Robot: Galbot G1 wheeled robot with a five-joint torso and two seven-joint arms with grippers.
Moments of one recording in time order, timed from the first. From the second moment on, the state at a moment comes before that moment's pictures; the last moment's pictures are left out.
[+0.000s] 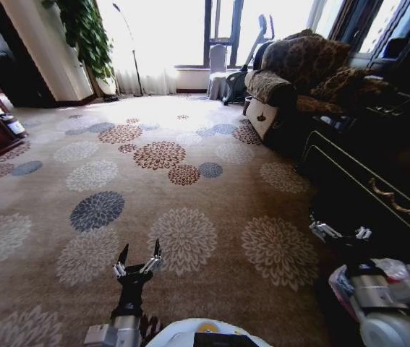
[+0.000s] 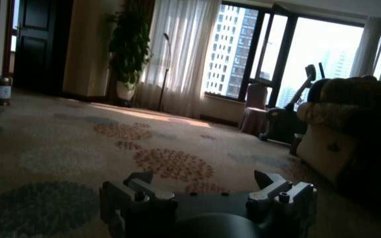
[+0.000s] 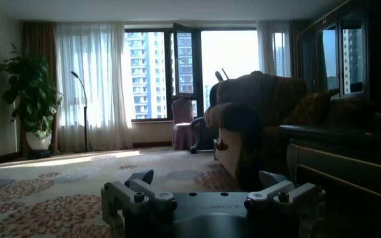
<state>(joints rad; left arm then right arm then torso) 2.17 -1.47 -0.44 -2.44 -0.17 -0.29 -0.23 -1.80 1.24 0.93 2.33 0.56 0.00 -0.02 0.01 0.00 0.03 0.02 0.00</state>
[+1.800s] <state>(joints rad) 2.17 -1.51 -0.42 -2.48 -0.03 -0.27 -0.23 -1.77 1.26 0.85 2.18 0.51 -0.04 -0.02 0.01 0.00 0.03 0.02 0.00</state>
